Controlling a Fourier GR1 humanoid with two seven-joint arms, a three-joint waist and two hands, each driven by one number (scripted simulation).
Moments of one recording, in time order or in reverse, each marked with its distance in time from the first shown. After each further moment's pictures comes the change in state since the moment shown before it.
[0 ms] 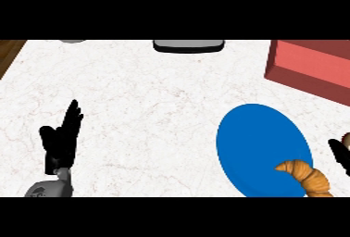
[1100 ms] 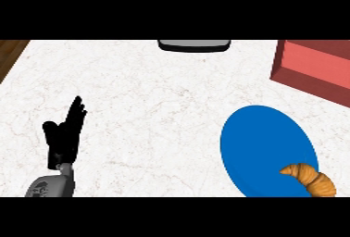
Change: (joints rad) left arm -0.036 -0.002 0.004 0.027 -0.001 -0.021 -0.002; right arm -0.452 -0.256 -0.144 0.940 0.077 -0.322 -0.372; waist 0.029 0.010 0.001
